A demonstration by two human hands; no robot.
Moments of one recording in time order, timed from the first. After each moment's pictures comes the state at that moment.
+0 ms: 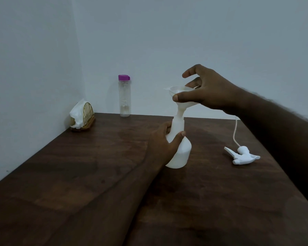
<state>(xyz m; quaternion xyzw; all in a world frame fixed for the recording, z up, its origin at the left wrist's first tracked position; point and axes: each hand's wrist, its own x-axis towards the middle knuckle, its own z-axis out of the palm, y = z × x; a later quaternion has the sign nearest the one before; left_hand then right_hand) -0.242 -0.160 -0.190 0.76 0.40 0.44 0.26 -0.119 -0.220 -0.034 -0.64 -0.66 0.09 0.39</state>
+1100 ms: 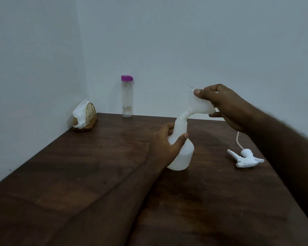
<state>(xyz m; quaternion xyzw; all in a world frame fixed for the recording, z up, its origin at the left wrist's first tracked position) -0.244 -0.157 -0.194 0.75 0.36 0.48 0.27 -0.078 -0.210 -0.069 -0.63 -0.57 0.21 0.48</state>
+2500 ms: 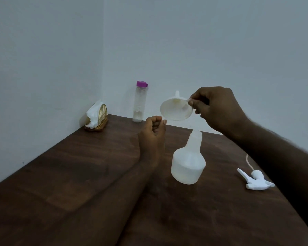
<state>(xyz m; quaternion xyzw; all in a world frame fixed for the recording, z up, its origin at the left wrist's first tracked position) -0.277 -0.123 -0.173 0.55 0.34 0.70 0.29 -0.151 -0.199 -0.041 -0.60 -0.70 -0.10 0.38</state>
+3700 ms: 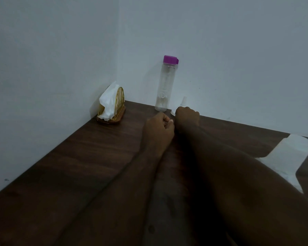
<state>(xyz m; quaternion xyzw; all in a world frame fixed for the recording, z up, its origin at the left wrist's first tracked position) -0.338 0.019 -0.228 0.69 0.47 0.52 0.18 -0.212 0.086 -0.209 -0.77 -0.61 -0.14 0.12</state>
